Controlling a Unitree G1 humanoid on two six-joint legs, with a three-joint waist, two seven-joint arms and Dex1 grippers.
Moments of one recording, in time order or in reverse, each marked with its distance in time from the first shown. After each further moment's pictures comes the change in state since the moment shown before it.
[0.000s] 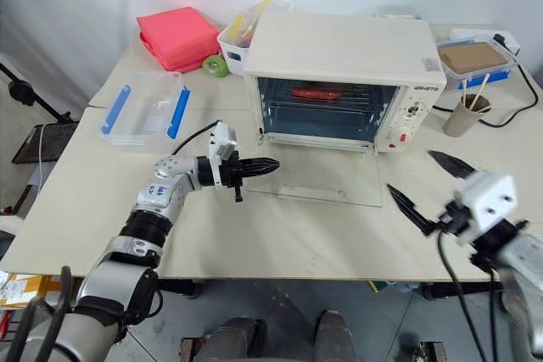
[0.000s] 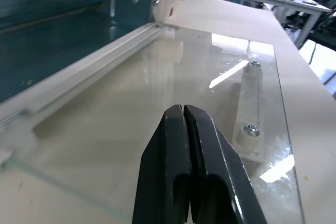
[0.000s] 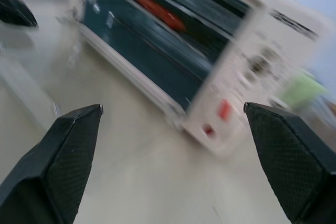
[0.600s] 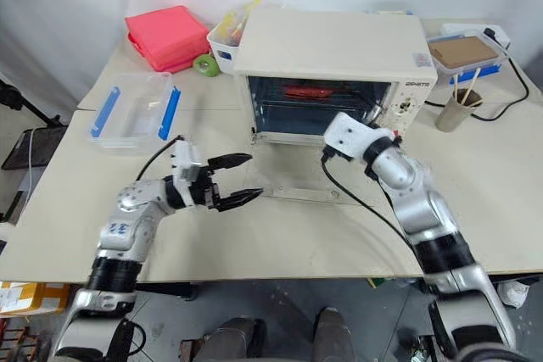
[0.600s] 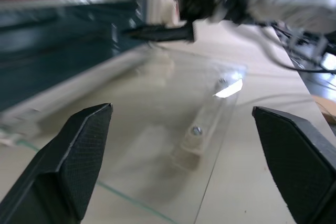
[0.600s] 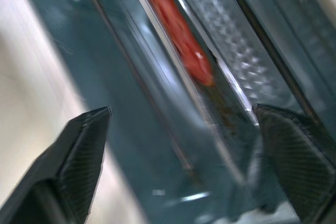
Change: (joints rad) left arm 0.351 0.085 0.122 -0.568 -0.138 0.111 0.104; right arm -0.753 0.098 0.613 0.635 -0.797 -0.110 -0.419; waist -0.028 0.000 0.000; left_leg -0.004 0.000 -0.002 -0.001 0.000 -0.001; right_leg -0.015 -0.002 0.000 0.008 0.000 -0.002
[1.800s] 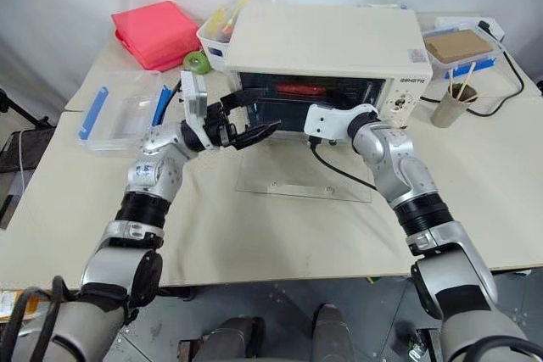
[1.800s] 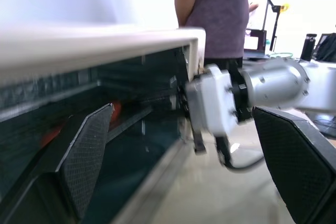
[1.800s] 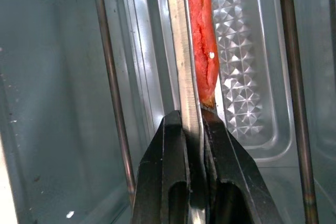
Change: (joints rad) left arm -0.517 -0.114 0.004 0.598 -0.021 -0.220 -0.056; right arm -0.164 0.032 0.077 0.148 -0.246 -0.046 0.028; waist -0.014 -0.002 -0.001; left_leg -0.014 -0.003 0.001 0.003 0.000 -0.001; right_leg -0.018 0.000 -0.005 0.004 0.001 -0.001
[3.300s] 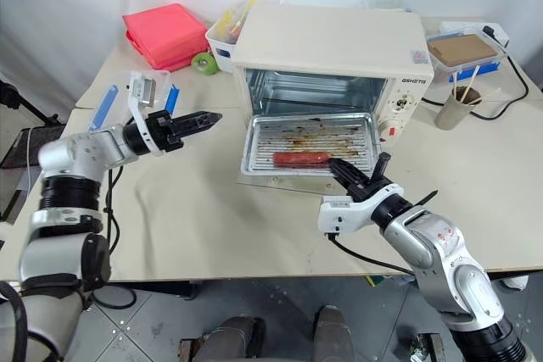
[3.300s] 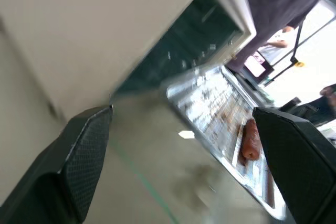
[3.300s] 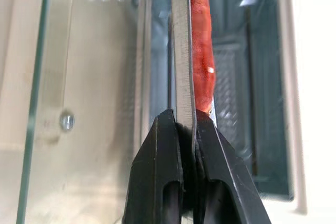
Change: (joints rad) left arm -0.021 0.324 0.125 -0.035 -0.168 1.068 0.023; right arm 0.720 -0.154 -0.207 -0.858 -0.067 -0.063 0.132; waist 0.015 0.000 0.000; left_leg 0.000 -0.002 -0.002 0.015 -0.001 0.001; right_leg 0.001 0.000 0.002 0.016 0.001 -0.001
